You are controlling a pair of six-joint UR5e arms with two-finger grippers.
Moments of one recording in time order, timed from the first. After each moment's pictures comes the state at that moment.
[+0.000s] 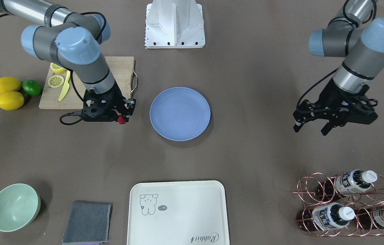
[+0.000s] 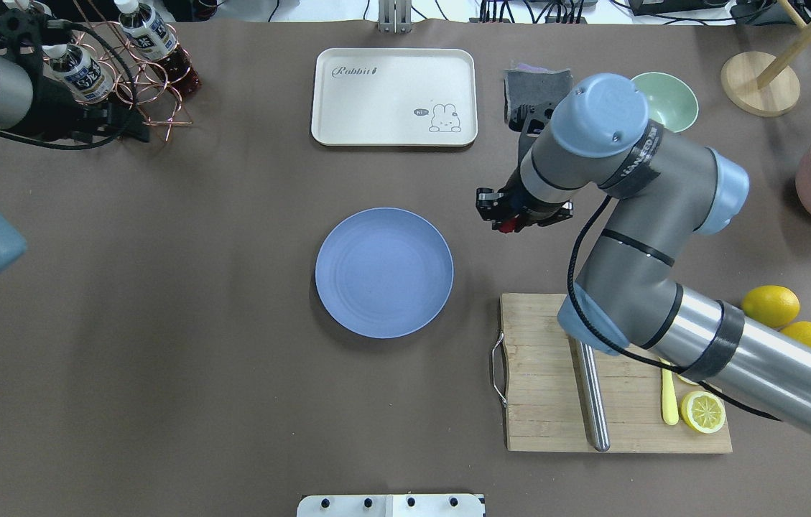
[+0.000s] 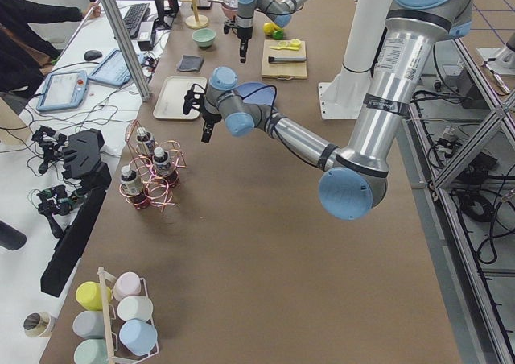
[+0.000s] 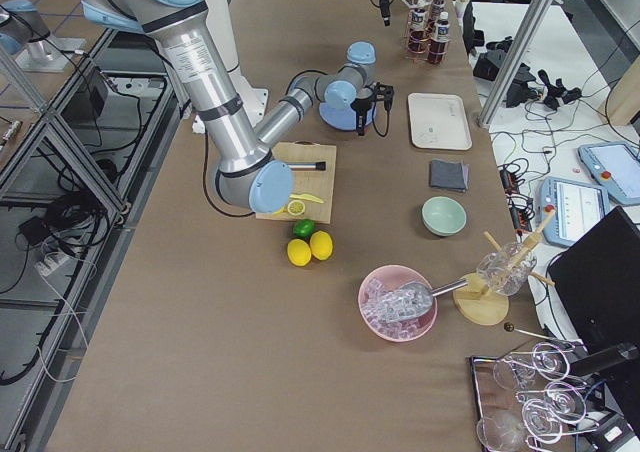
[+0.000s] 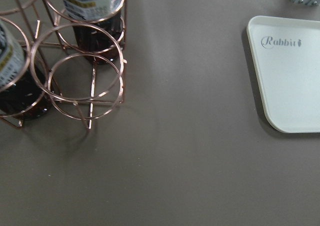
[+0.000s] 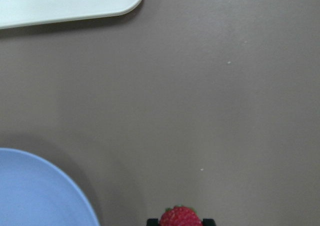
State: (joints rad) left arm -1.04 -1.83 -1.71 -2.08 -2.10 -0.84; right arm 0.65 -1.00 1.70 -1.47 1.94 1.21
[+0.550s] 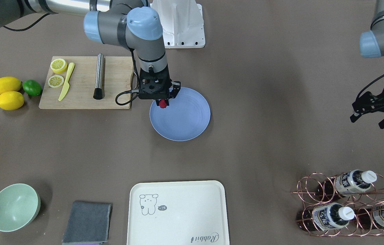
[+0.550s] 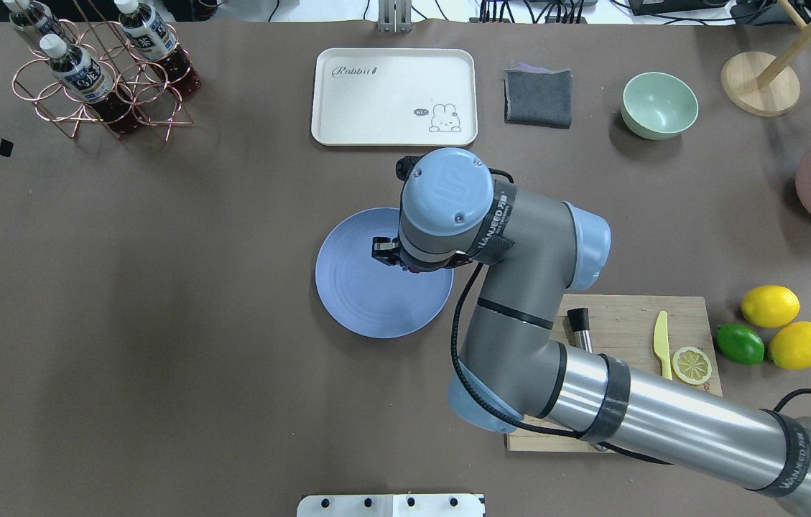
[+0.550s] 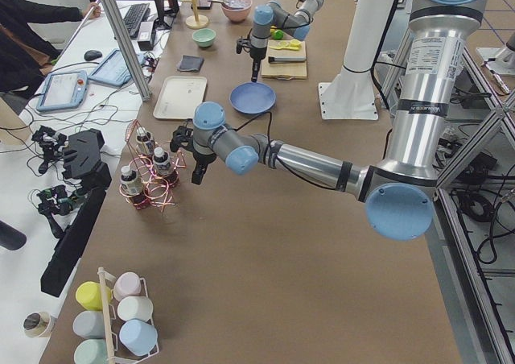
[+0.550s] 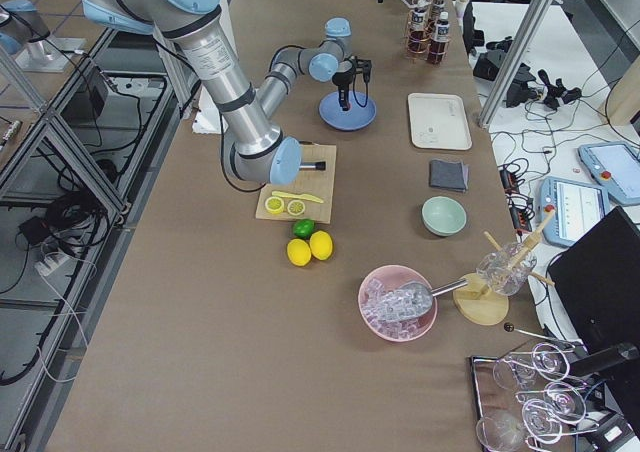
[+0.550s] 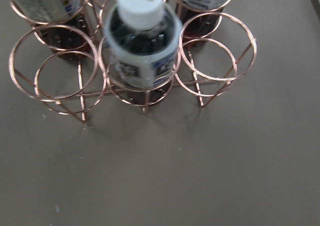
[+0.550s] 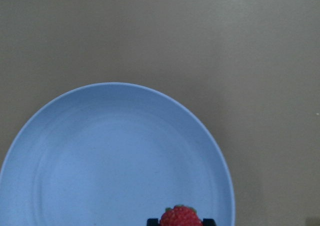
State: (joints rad) left arm -1.25 -1.69 -1.66 -2.03 -2.28 -0.47; right arm 0.48 -0.80 1.62 -1.57 1.78 1.29
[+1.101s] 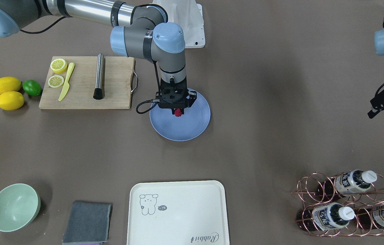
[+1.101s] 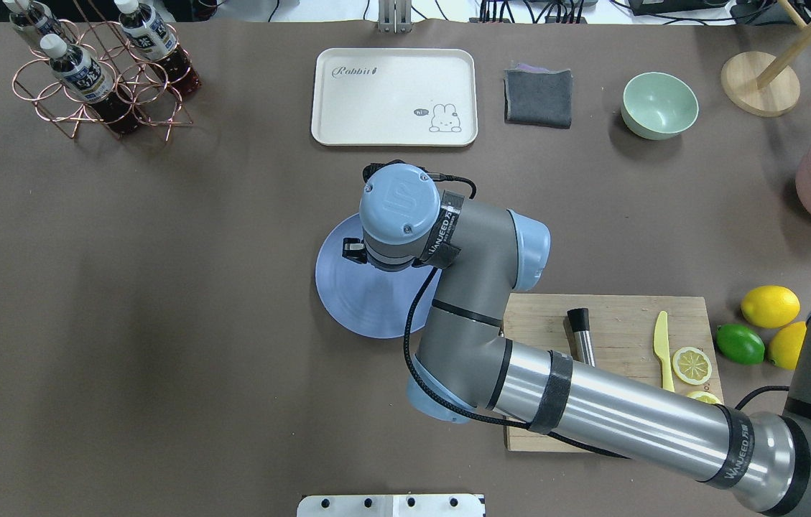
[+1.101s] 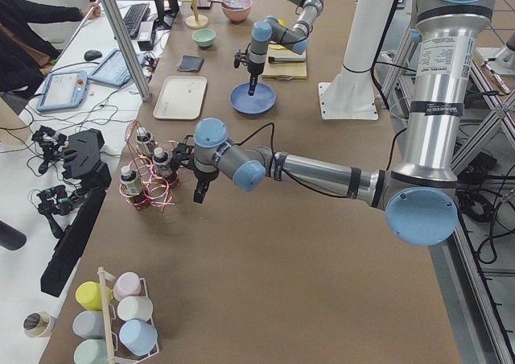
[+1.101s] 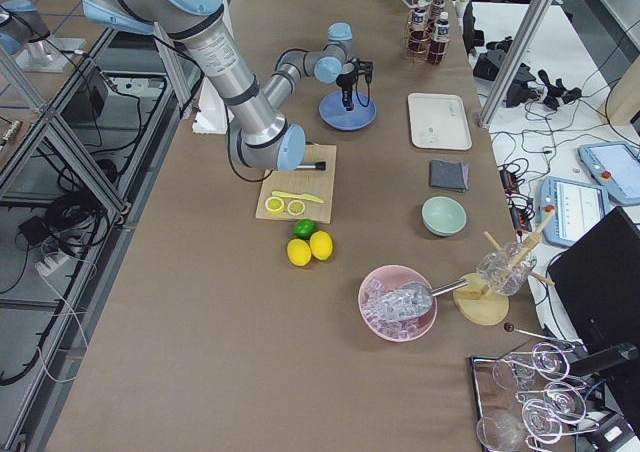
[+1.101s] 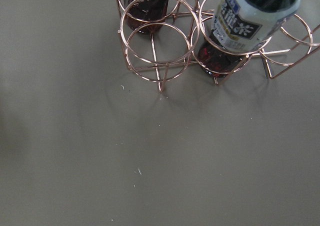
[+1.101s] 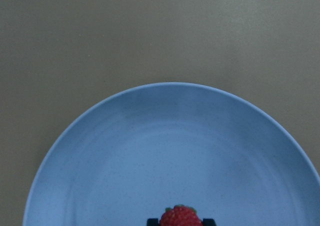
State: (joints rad) left arm -1.29 -1.64 -1.65 -2.03 -2.29 -0.44; right arm 0.46 -0.72 1.43 -1.44 1.74 1.32
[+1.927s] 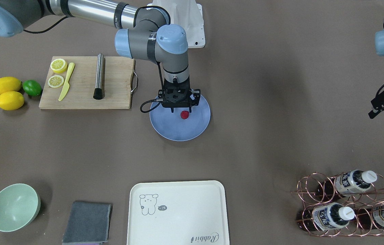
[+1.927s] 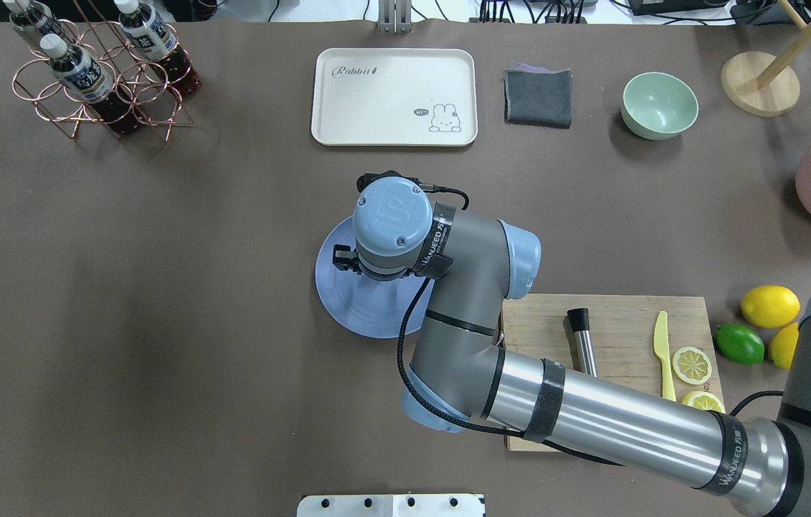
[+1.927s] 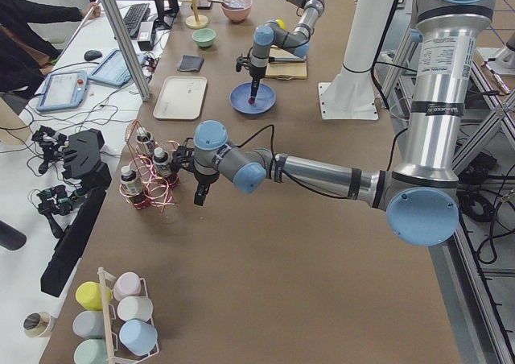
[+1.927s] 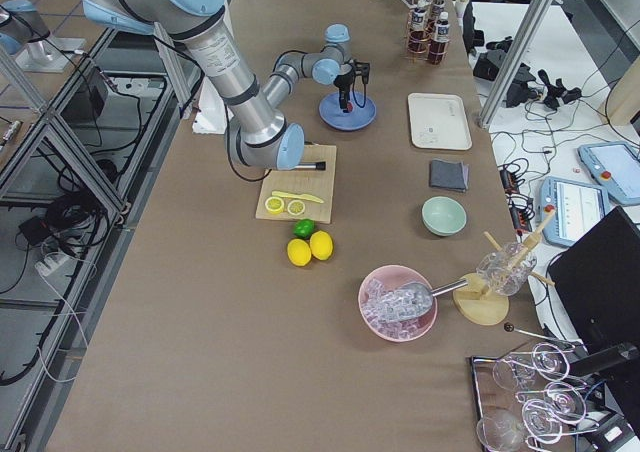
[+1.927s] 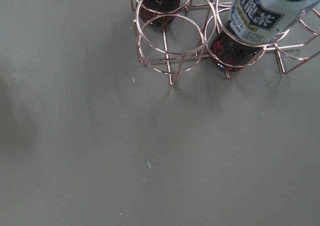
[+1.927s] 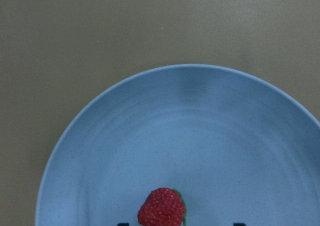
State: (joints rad) left arm -1.29 -1.64 -1.64 -2.04 -2.29 -0.44; right arm 0.45 -0.72 1.45 -1.44 1.74 1.35
